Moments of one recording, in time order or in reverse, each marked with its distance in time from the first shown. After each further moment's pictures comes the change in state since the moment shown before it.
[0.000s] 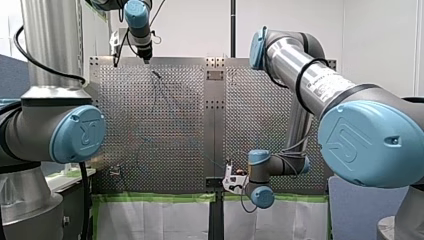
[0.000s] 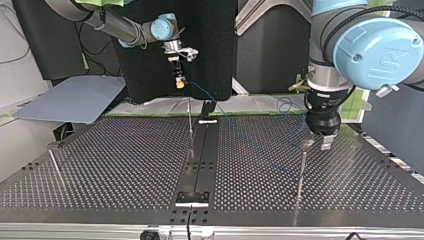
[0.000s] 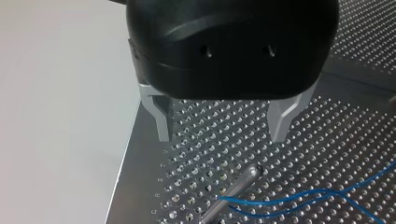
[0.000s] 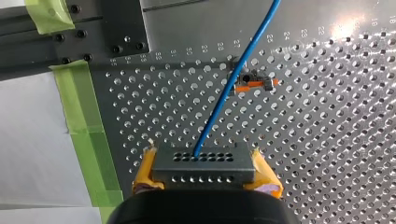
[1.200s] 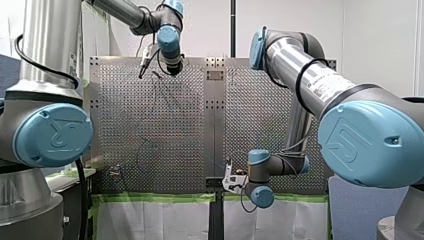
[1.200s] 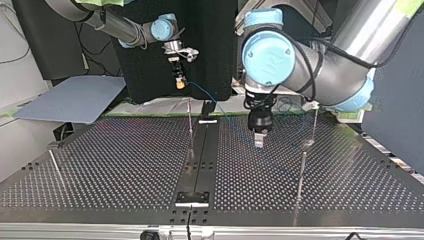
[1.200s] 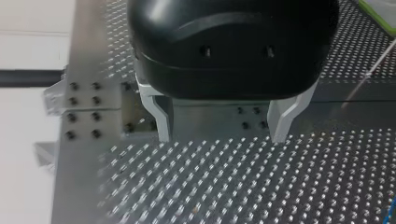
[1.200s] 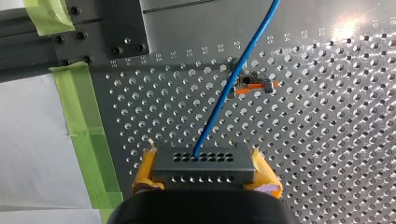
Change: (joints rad) left arm -0.272 -0.195 0.000 0.259 -0.176 0.307; right arm 0.001 0.000 -0.004 0.005 -0.002 0.001
